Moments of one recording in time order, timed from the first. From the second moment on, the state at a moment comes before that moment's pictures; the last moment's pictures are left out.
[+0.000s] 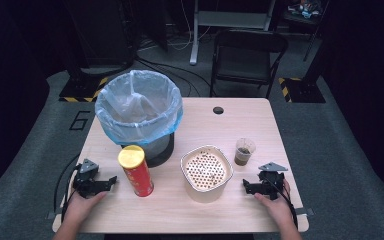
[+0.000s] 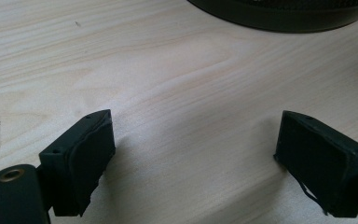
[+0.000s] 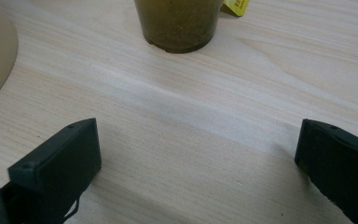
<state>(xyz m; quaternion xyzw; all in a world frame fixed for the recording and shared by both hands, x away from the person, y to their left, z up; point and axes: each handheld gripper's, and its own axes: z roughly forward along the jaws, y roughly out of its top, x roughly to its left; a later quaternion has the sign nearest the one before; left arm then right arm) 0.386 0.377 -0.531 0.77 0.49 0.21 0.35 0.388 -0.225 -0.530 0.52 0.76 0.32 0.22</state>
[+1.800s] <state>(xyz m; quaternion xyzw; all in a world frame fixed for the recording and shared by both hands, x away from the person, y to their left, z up) 0.385 0.376 -0.530 0.76 0.51 0.22 0.34 0.361 -0.160 -0.403 0.41 0.78 0.44 0.16</state>
